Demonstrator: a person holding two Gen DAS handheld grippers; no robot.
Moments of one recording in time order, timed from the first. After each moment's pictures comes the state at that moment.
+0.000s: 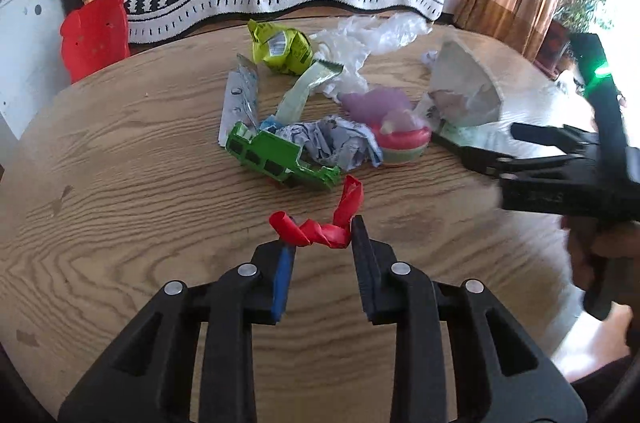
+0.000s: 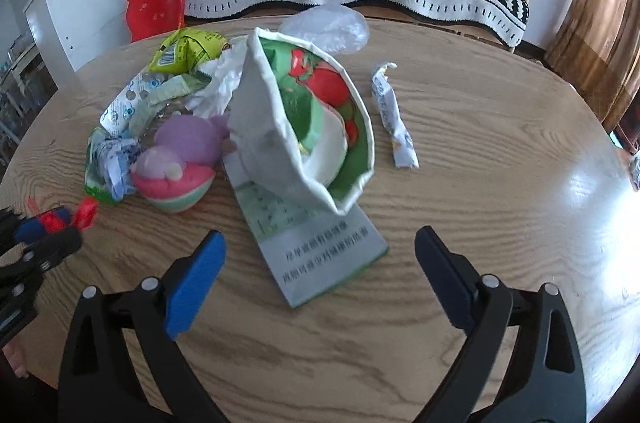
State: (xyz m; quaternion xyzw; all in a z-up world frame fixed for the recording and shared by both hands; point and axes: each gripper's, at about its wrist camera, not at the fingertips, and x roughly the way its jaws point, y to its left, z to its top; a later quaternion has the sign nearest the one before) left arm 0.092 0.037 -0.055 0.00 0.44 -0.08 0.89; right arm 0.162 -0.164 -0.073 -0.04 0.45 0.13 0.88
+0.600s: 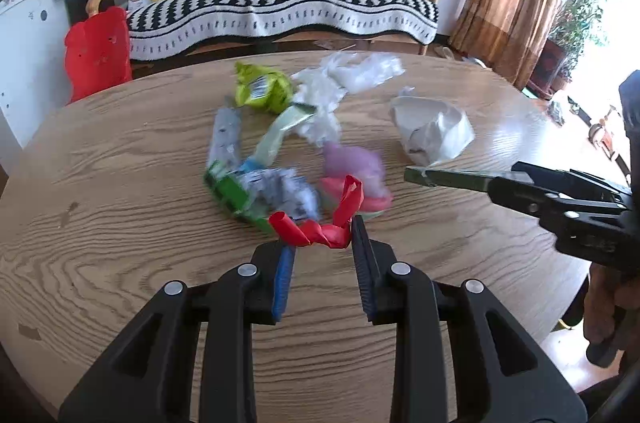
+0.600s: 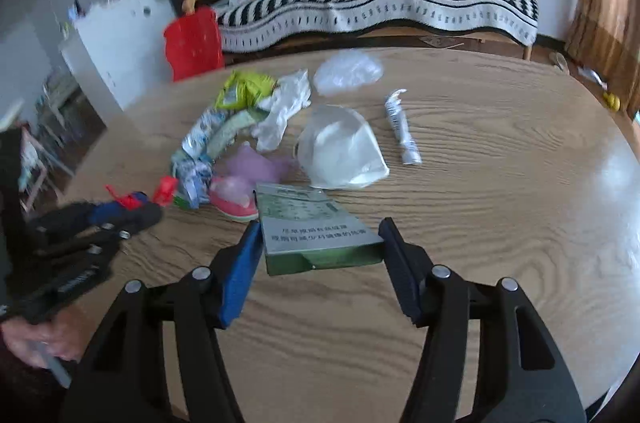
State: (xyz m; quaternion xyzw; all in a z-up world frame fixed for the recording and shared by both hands) left arm 0.089 0.006 -0.023 -0.01 0.41 -0.08 0.91; right arm 0.103 -0.203 -0.014 0.04 0.42 0.20 0.89
